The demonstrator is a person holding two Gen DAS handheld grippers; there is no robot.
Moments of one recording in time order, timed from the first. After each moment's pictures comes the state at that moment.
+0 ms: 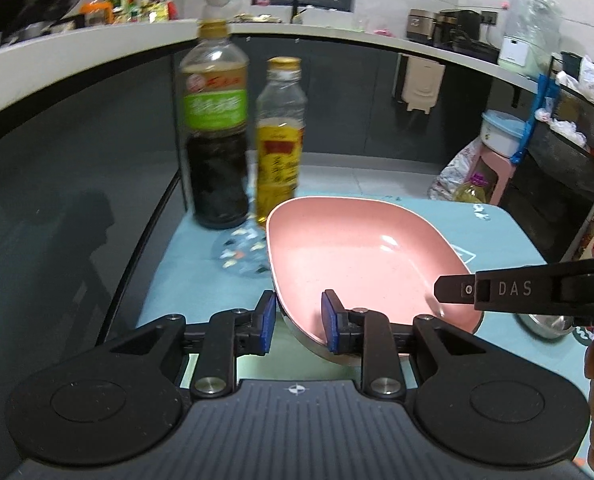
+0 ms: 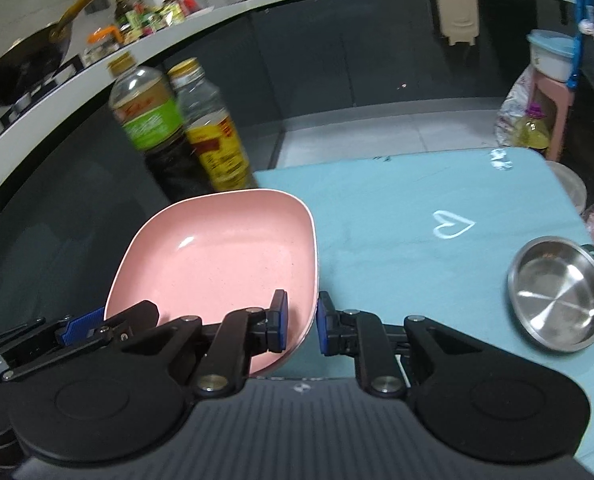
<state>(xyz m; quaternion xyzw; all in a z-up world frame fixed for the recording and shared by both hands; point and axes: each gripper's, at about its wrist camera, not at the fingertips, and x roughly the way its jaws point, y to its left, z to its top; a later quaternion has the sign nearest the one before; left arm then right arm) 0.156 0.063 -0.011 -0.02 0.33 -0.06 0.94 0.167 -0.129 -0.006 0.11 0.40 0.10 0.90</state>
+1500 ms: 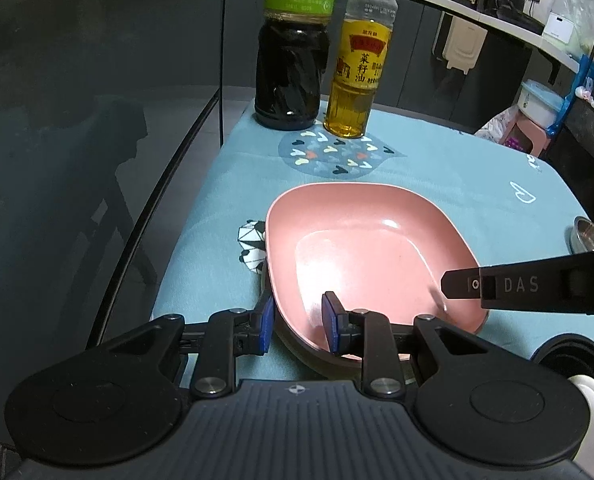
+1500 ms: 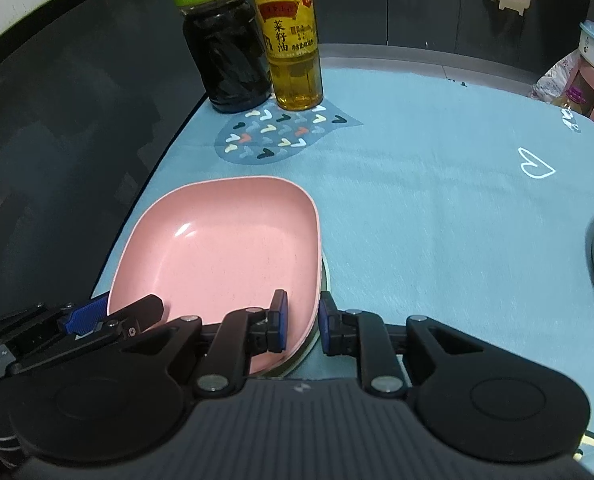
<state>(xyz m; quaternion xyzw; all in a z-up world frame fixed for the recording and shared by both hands) 0.155 0.120 -0.087 -0.05 0.40 -0.03 0.91 0.169 -0.043 -0.065 0.02 0.49 0.12 0.87</state>
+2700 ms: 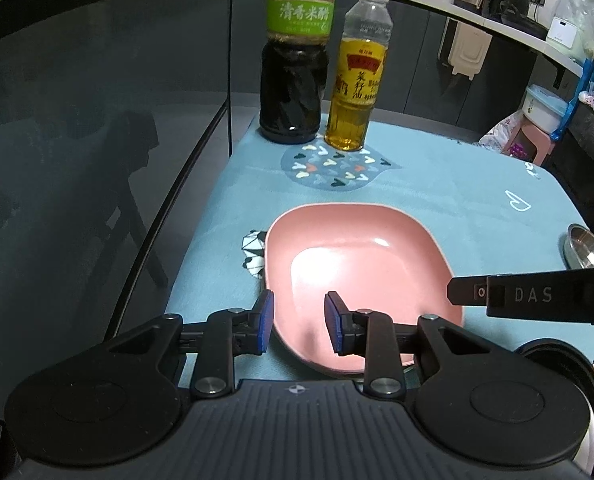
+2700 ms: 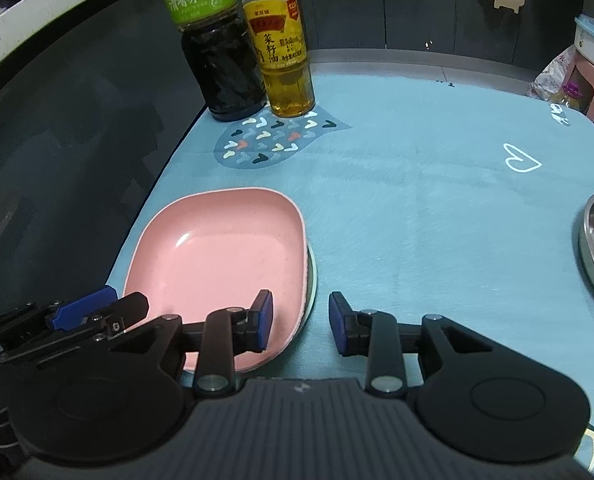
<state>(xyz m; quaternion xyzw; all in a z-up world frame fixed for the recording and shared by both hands) 0.140 0.110 -0.062 -0.04 0.39 -0.01 0.92 0.157 -0.060 -0.053 0.04 0.48 0.13 0.87</state>
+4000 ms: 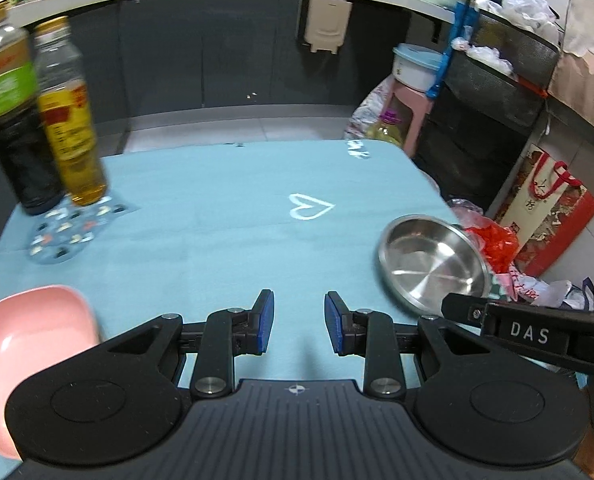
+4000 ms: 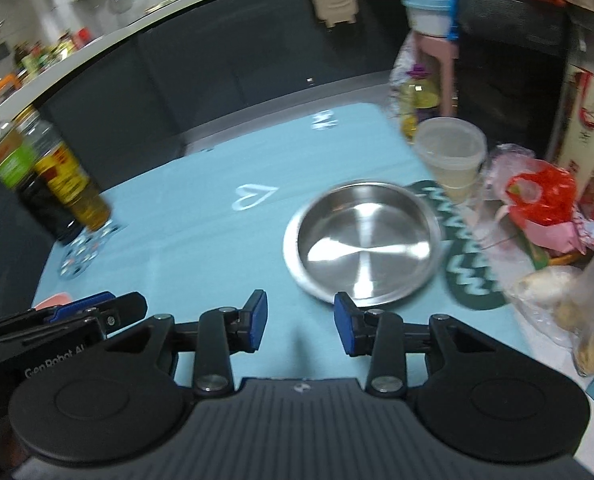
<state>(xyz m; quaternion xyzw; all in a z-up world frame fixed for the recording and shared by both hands) 0.190 -0.118 -0.045 0.01 0.39 -0.17 0.90 0.126 -0.270 -0.047 0.16 0.40 -0.04 0.90</state>
